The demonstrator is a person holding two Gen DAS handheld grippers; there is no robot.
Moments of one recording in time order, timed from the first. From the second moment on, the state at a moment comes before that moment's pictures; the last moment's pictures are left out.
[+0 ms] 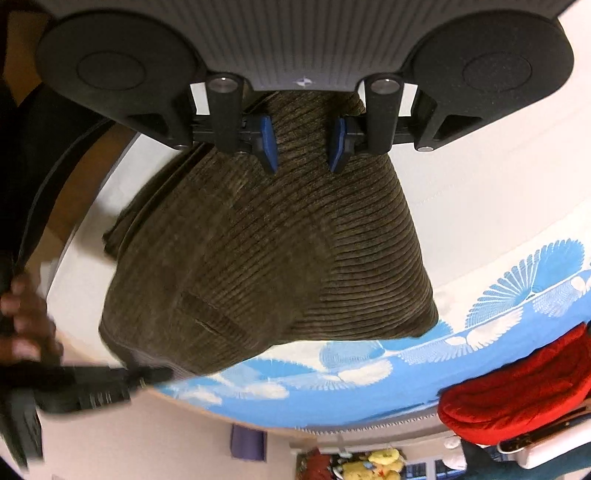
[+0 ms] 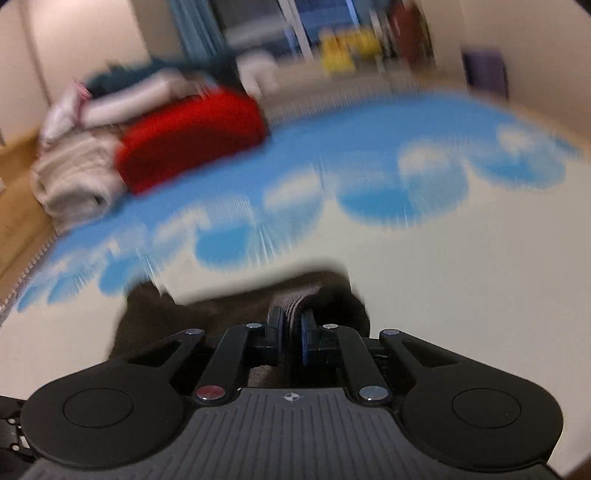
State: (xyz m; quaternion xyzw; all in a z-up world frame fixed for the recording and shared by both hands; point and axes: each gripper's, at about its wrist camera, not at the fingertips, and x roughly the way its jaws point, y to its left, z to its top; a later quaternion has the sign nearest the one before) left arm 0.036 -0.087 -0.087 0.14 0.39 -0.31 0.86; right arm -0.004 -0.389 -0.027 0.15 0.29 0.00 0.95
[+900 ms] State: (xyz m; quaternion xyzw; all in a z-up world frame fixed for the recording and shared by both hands) left arm 0.169 -0.144 -0.078 0.17 0.36 -0.20 0.90; right arm -0.015 -0.385 -0.076 0.01 0.43 0.08 0.90
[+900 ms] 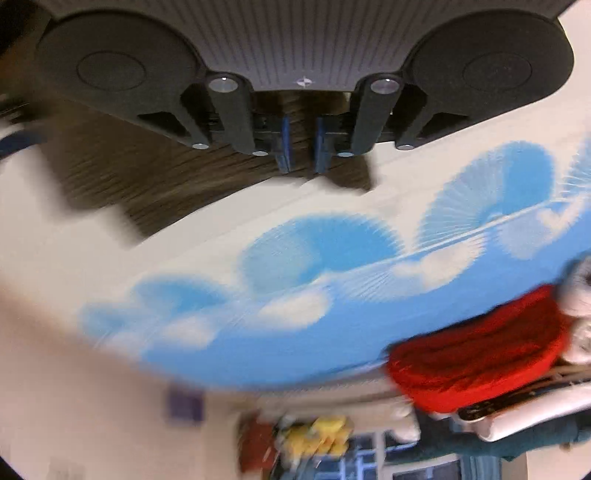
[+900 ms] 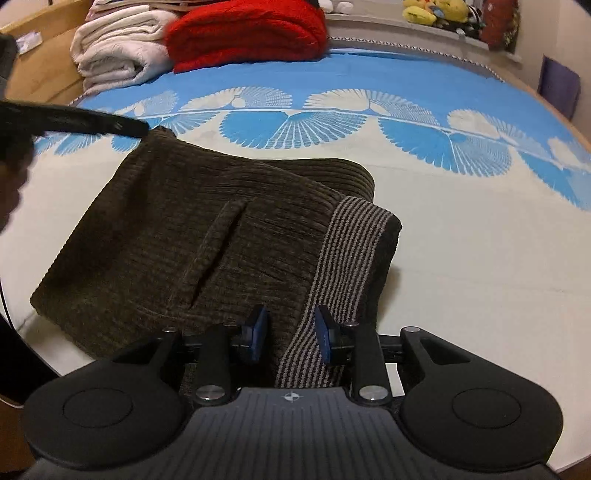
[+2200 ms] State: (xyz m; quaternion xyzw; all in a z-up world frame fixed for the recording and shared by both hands) left arm 0.217 -0.066 -0.137 -0.15 0.60 -0.25 0.74; right arm 0.047 -0.421 -0.120 0.31 0.49 -0.04 0.82
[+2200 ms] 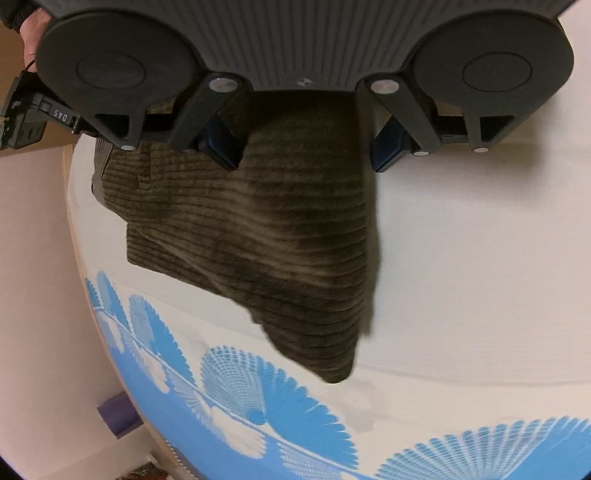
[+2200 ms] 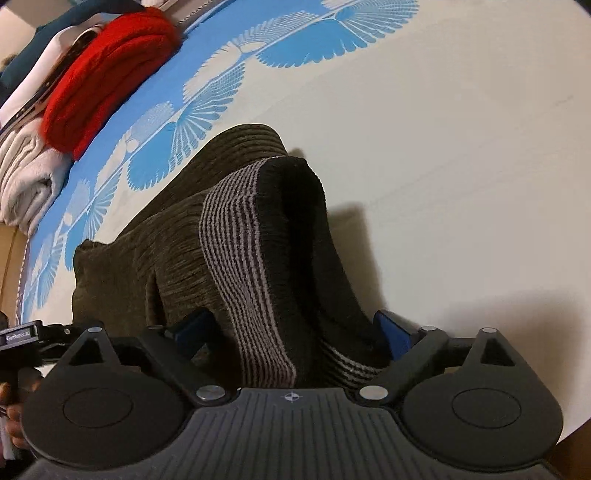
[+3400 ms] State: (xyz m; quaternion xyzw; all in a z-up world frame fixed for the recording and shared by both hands) left arm 0.321 0.080 -0.044 -0.12 0.47 -0.06 0.87; right arm 0.230 -0.298 -0.058 0.17 0.47 0.02 0.87
